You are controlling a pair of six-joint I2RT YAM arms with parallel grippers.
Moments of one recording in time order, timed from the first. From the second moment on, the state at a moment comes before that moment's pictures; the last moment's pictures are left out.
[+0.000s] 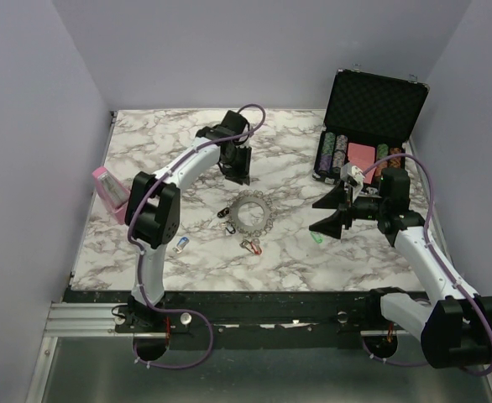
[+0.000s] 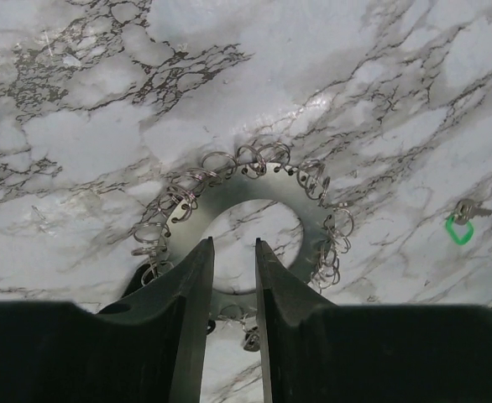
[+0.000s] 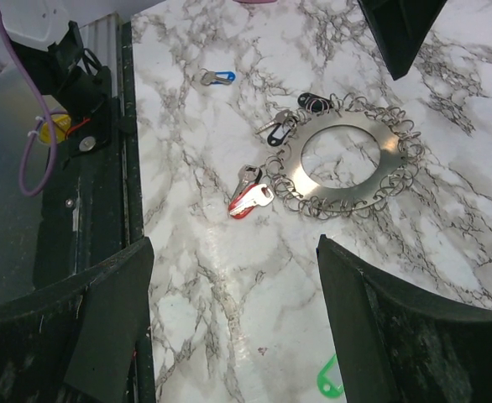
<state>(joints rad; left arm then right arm) -0.47 2.04 1.76 -0.81 0.24 -0.32 0.06 1.05 0.65 -0.17 -1.27 -0.32</state>
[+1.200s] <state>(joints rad) -0.49 2.27 2.02 -0.97 0.16 -0.55 0.06 1.03 0.65 -0.17 -1.30 -0.32</state>
